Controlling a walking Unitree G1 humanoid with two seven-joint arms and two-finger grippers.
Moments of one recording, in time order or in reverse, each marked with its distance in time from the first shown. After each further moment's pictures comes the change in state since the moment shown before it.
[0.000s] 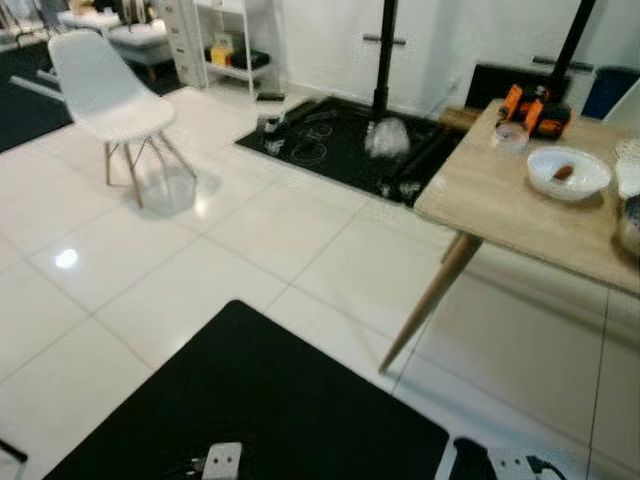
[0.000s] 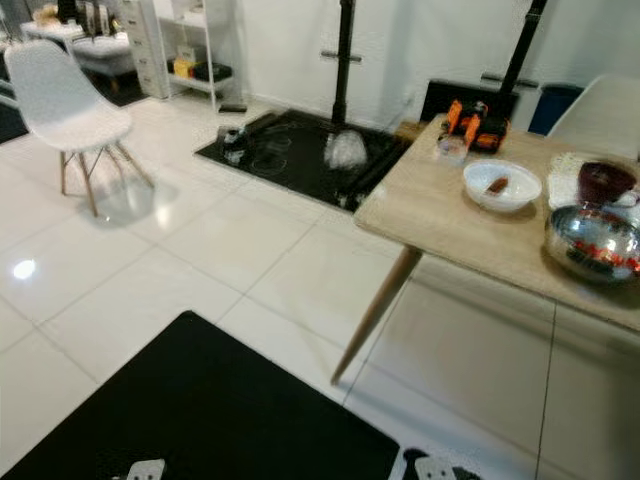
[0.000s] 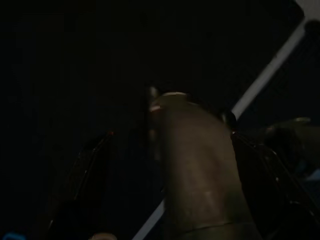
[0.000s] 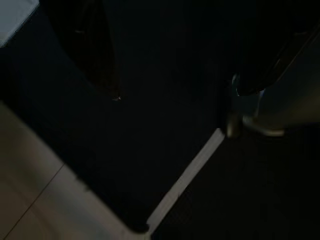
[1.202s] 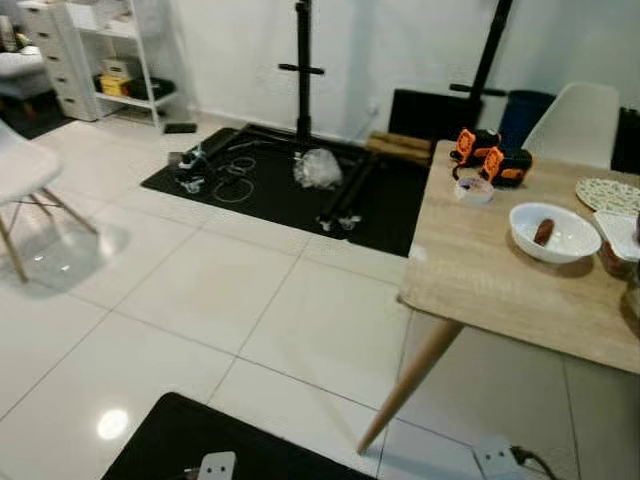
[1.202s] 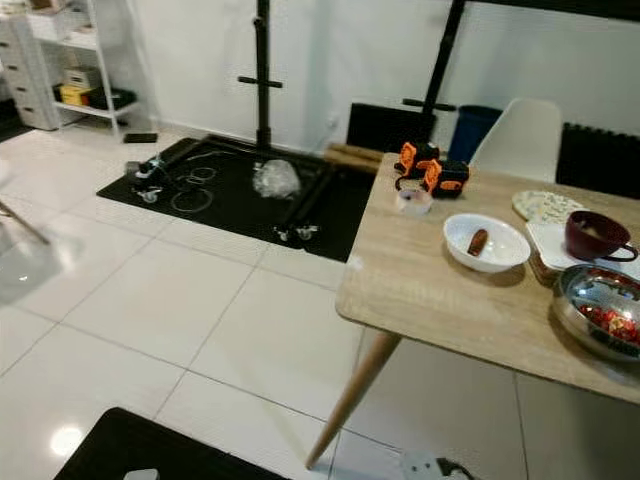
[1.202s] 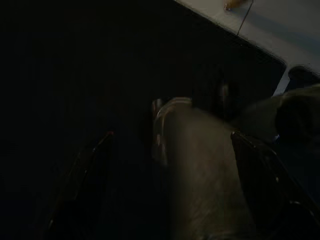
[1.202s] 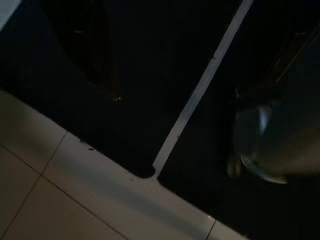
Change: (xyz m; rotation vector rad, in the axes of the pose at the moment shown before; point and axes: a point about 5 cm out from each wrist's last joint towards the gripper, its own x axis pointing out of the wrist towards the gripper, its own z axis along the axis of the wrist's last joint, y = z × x) left arm -0.001 0.002 -0.006 -0.010 0.018 0.011; right arm 0.001 0.009 0.002 -0.077 0.002 0.046
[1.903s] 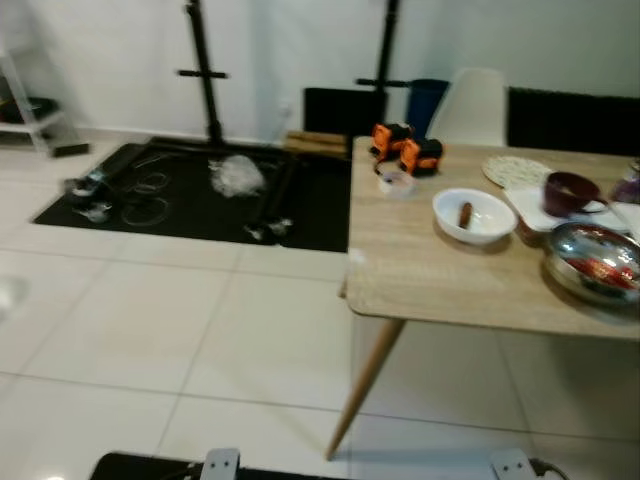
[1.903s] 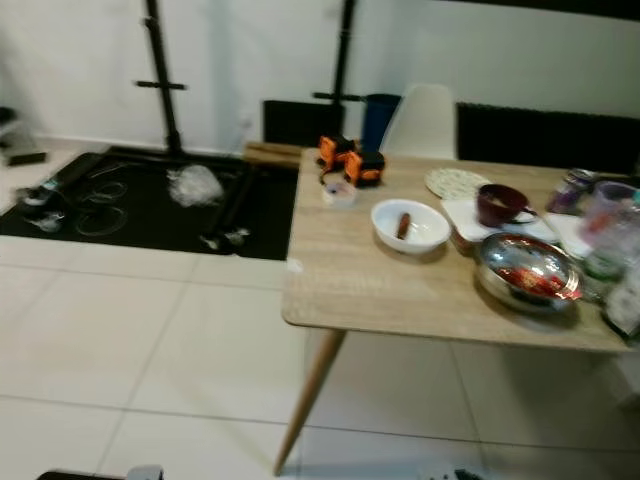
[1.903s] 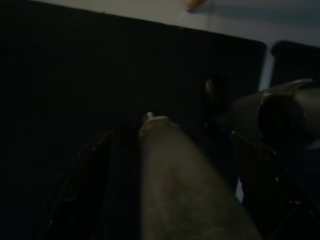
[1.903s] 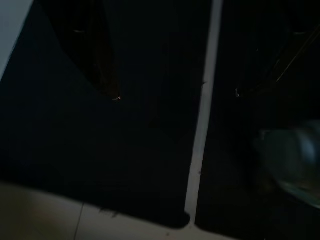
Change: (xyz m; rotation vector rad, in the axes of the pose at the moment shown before) left arm 0.000 -0.002 -0.006 -0.002 0.017 0.004; right arm -0.002 -0.011 -0.013 0.016 0.057 -0.042
